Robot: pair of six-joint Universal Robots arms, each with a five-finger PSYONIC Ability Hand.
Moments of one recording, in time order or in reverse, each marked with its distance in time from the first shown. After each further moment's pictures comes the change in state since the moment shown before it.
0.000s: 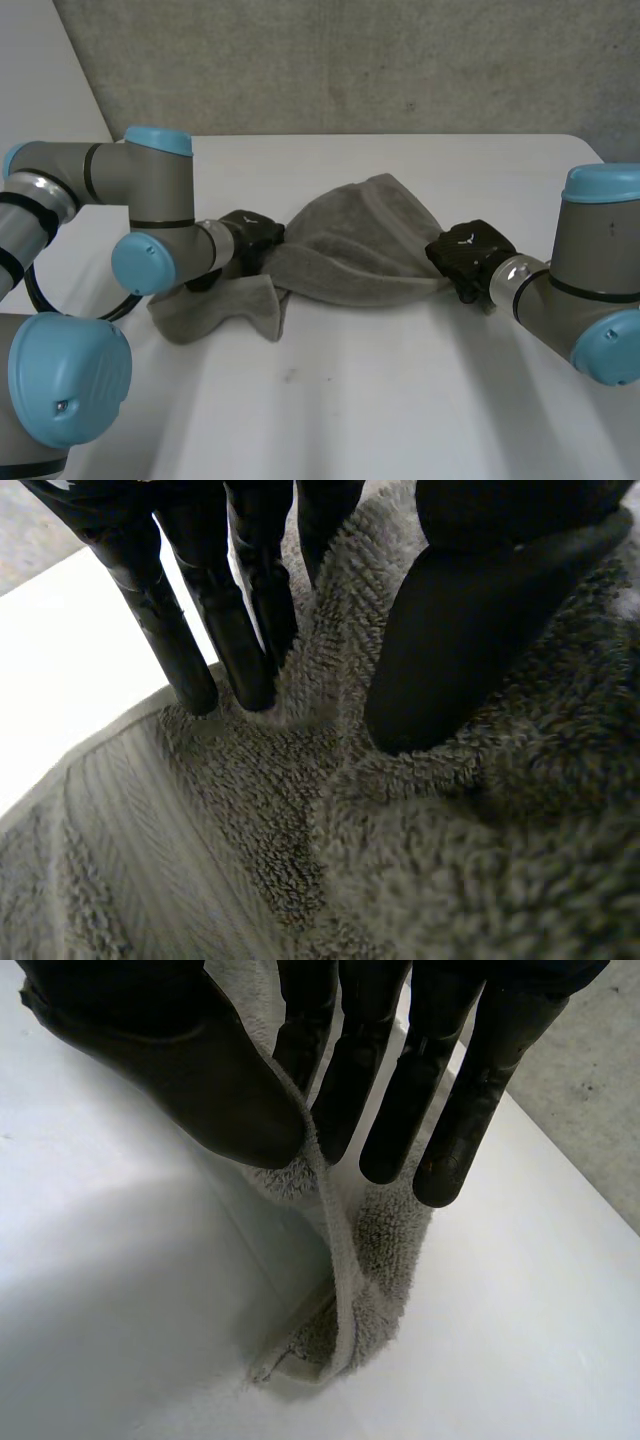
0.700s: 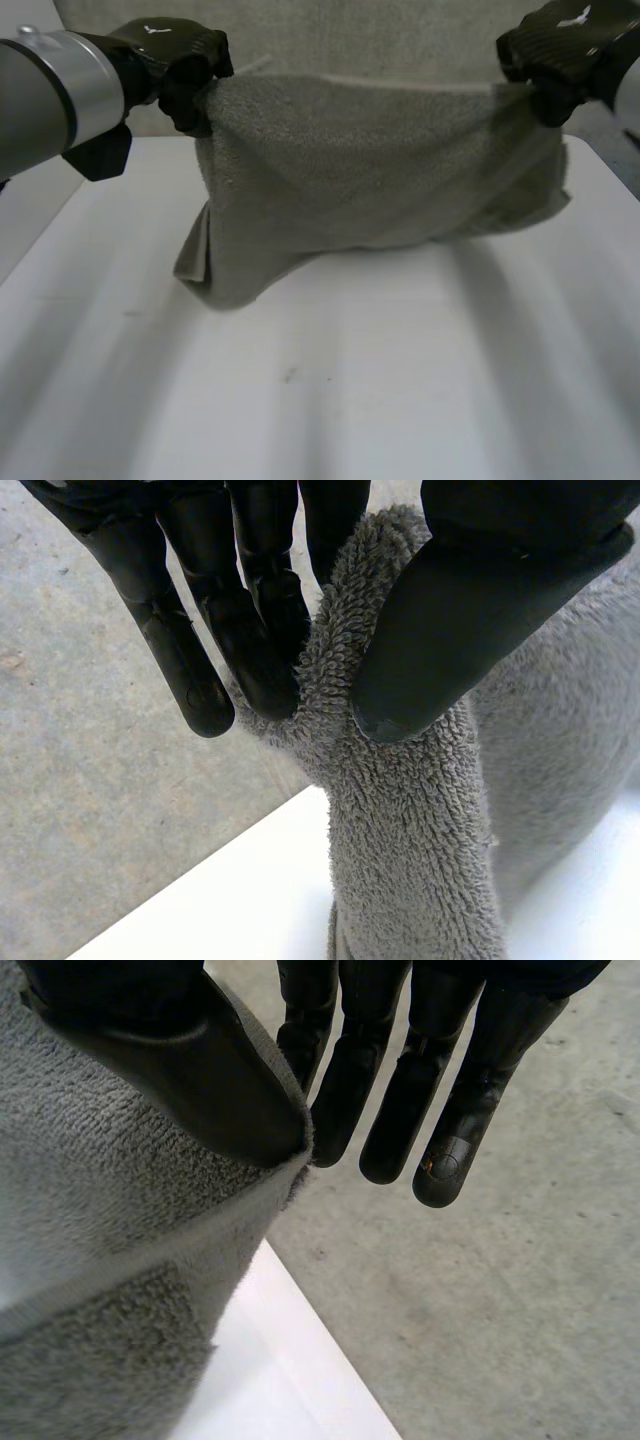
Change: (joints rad) left arm 0.003 0.751 -0.268 -0.041 -0.052 -0.203; right arm -0.043 -0.315 -0.507 0.442 0.011 0.014; left_hand 0.216 0.246 0.246 0.247 0.215; right_hand 0.000 0.000 0.000 0.000 0.000
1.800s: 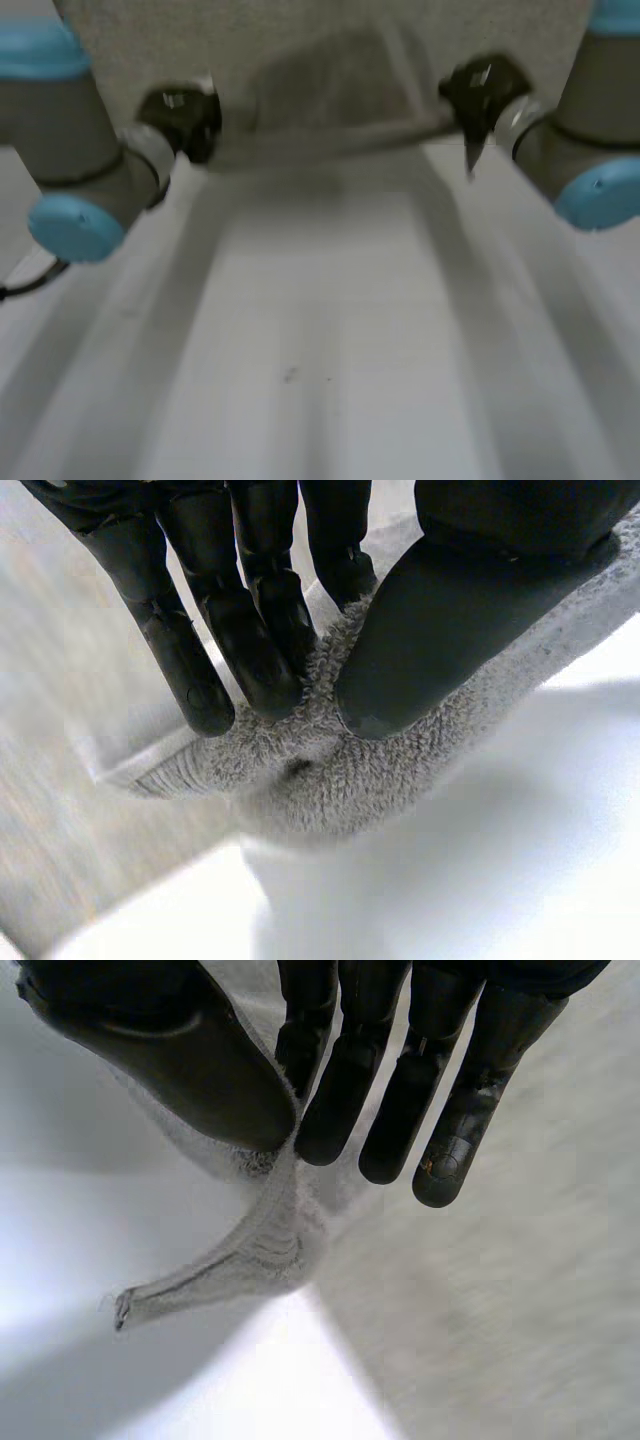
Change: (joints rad) left arm 0.038 -0.226 -0.253 0.533 -0.137 -0.007; right arm 0.078 0.541 -0.332 -0.186 0.077 -0.054; left_hand 0.024 0.003 0.002 0.002 0.019; right_hand 0.000 0.024 0.000 0.000 0.023
